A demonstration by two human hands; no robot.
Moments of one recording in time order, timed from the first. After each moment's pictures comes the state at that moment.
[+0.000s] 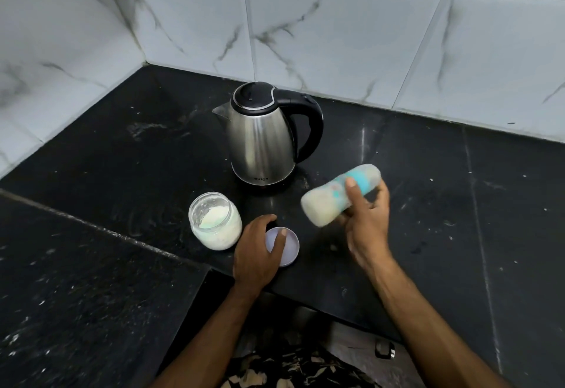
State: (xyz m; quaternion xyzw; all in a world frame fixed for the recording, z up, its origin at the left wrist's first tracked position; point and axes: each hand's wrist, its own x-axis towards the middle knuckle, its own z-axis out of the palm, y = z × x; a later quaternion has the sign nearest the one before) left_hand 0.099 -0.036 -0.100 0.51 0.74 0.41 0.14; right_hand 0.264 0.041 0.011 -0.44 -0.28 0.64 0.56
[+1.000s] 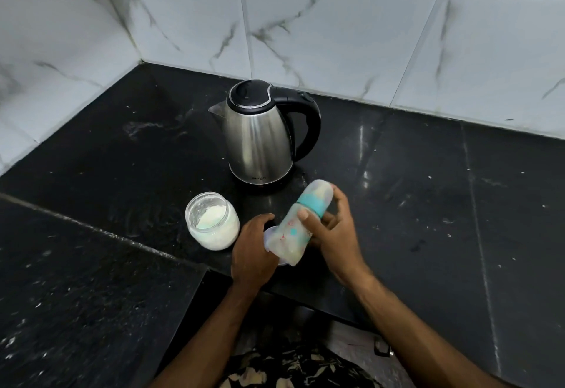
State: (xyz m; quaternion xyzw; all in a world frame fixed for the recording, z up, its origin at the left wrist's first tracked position) left_hand 0.092 -0.033 -0.105 0.52 0.74 0.39 0.18; right_hand 0.247 0.012 -0.003 -0.42 -0.43 0.67 0.44
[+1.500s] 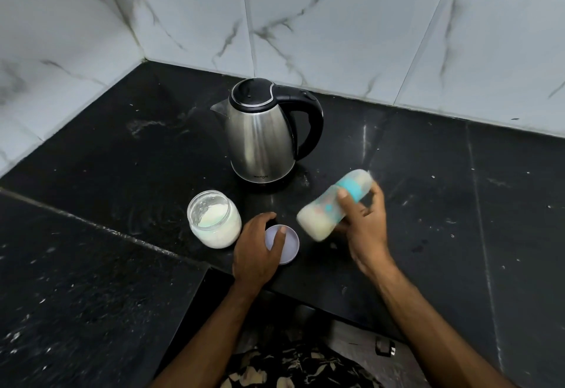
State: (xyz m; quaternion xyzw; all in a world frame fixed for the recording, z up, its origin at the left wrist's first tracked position) left_hand 0.097 -0.035 -0.103 0.51 0.74 0.41 0.14; right_hand 0.271 0.033 0.002 -0.46 -0.33 0.64 0.52
